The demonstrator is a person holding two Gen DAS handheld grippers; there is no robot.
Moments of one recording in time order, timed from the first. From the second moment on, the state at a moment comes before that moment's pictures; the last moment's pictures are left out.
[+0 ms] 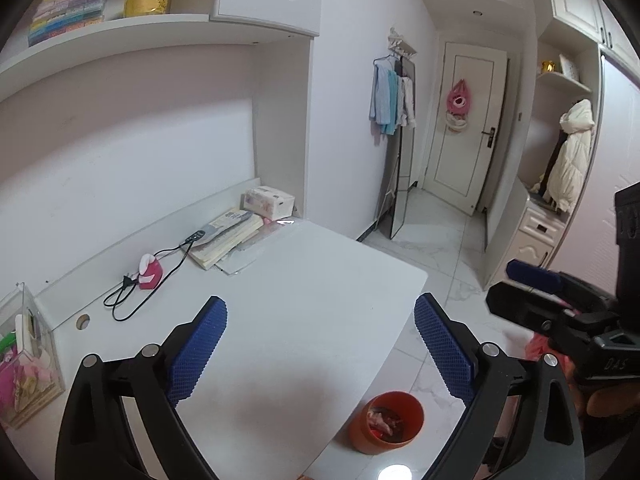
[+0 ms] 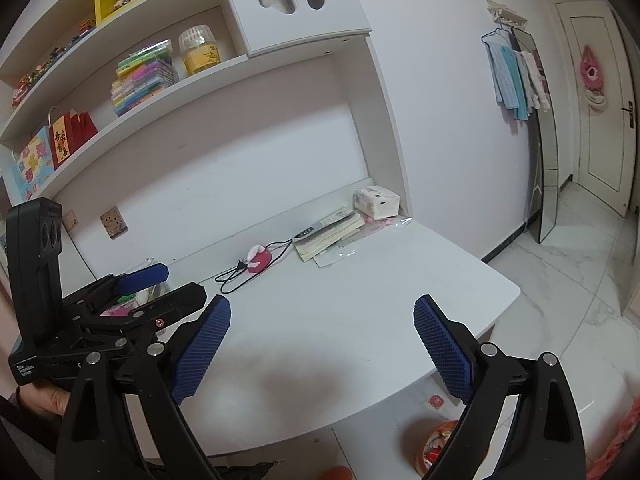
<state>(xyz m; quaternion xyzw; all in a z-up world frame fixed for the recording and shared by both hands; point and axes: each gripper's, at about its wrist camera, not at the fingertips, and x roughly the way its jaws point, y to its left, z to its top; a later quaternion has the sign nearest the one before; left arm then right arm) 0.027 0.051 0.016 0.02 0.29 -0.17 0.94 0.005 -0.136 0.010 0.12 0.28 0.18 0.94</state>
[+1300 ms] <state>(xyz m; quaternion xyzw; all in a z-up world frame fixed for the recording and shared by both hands) 0.017 0.057 0.014 0.02 0.29 -0.22 0.93 -0.008 -0.129 -0.001 0.15 0.29 0.22 0.92</state>
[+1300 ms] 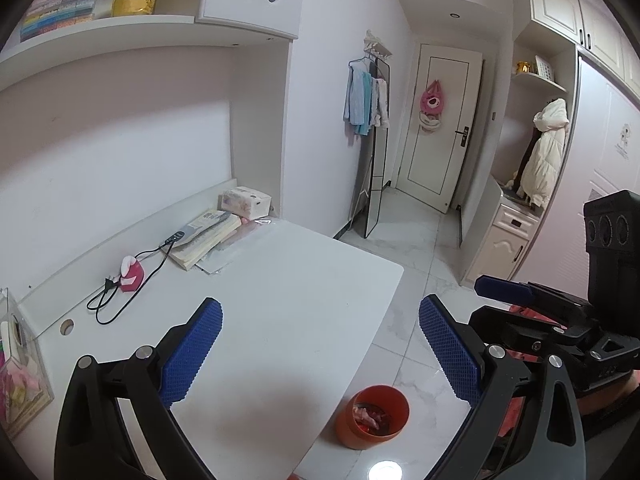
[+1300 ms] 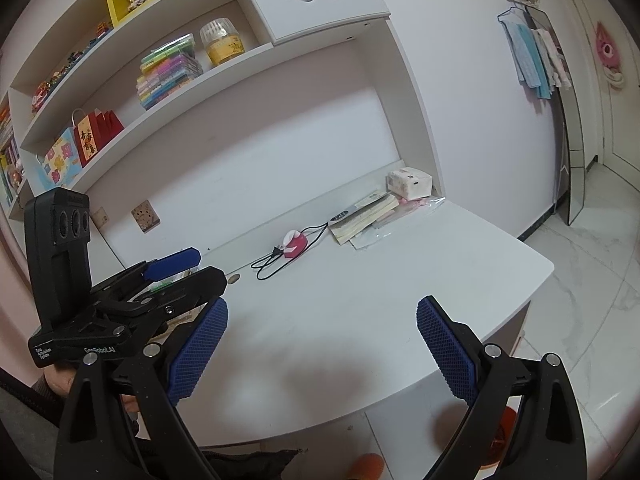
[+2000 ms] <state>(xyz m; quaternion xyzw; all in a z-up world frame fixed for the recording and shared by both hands) 0.019 0.059 0.013 0.03 0.29 -0.22 0.93 -0.009 -0.133 0.003 0.14 0.27 0.21 0.93</state>
